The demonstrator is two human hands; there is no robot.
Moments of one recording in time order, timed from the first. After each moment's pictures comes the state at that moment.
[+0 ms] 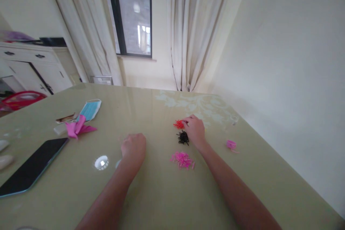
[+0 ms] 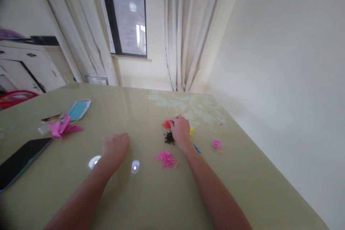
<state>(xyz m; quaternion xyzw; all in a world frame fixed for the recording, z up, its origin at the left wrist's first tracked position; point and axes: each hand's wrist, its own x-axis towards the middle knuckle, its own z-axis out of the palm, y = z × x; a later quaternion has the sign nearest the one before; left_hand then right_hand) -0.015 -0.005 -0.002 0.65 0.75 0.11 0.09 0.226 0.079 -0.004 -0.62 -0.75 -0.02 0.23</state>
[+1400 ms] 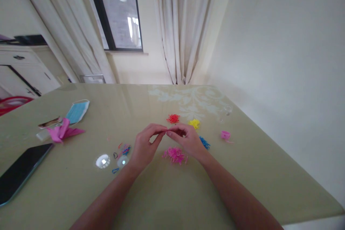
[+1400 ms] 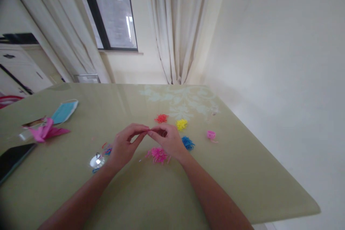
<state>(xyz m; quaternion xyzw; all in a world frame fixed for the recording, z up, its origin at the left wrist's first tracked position) 0.033 -0.003 -0.010 0.72 0.39 0.54 0.21 0.224 0.018 -0.008 -0.41 -0.68 0.42 0.45</state>
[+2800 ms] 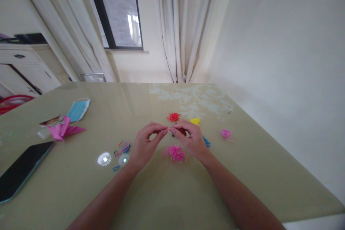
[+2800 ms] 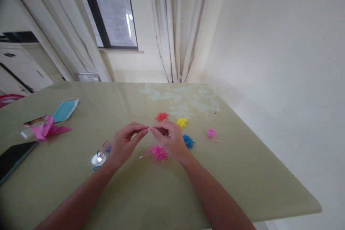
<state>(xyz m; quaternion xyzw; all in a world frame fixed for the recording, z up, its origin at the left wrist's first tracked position) 0.033 -0.004 -0.008 0.67 0.41 0.55 0.27 0.227 0.006 0.009 -0.39 -0.71 0.31 0.50</state>
